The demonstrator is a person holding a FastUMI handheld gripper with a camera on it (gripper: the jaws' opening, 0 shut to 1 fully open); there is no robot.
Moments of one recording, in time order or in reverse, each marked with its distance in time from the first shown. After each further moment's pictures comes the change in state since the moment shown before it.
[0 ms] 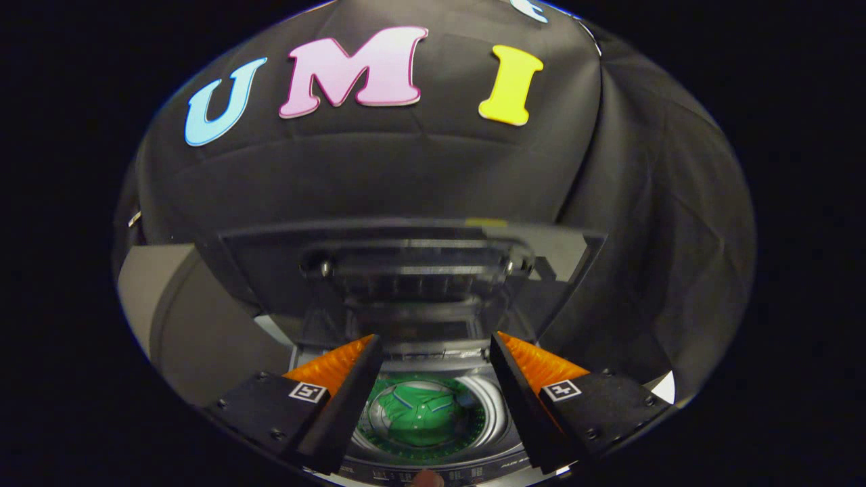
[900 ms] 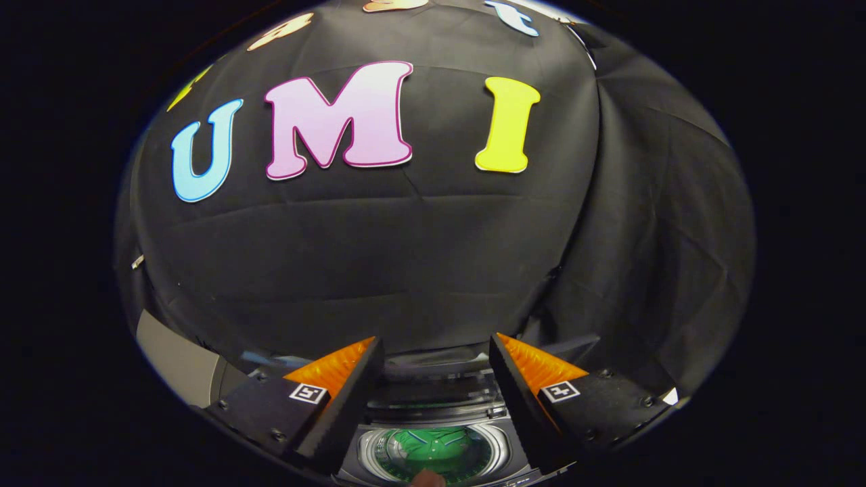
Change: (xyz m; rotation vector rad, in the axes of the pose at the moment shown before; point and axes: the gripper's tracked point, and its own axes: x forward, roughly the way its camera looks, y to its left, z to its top) arm 0.019 0.005 0.105 0.082 -0.117 0.036
